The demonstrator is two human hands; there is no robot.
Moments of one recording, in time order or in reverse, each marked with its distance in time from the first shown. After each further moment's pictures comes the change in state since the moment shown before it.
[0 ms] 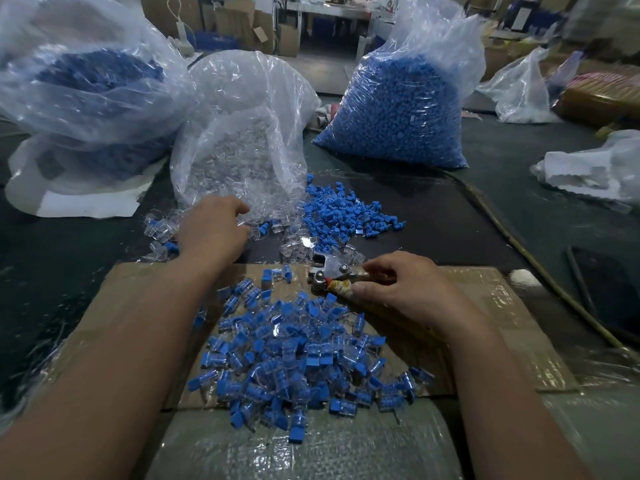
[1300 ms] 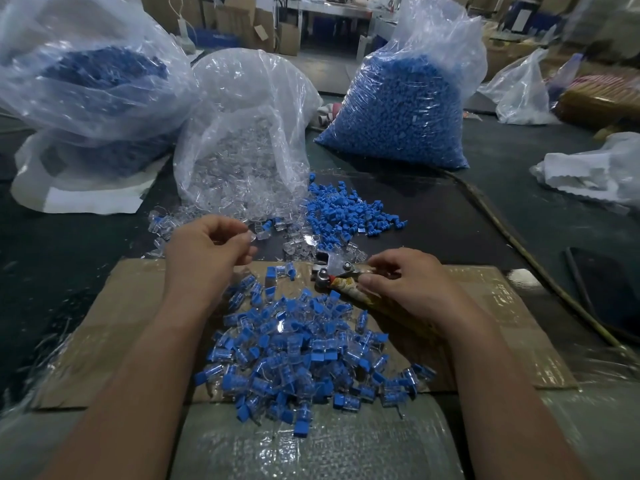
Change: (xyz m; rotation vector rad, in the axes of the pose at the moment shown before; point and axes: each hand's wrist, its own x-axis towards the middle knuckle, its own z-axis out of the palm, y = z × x) left_hand -0.058 -0.004 -0.014 -0.870 0.057 -0.190; right_hand -0.001 -0.003 0.000 0.022 0.039 -0.002
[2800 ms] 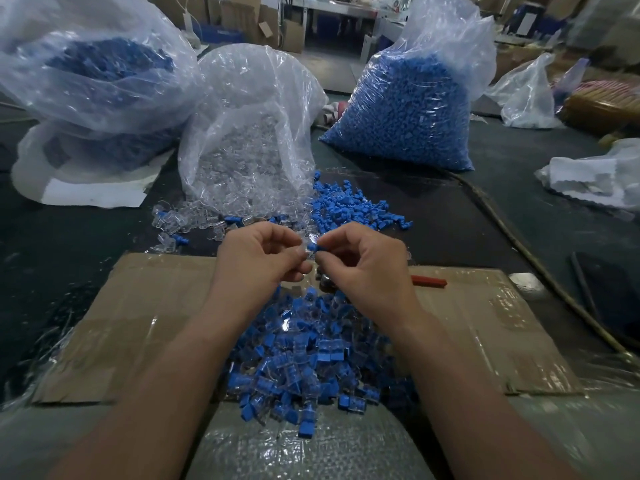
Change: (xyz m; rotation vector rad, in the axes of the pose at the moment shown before) left_hand -0.024 0.017 0.024 -0.173 -0.272 0.027; right_hand -0.005 -0.064 0.029 0.408 0.289 -0.344
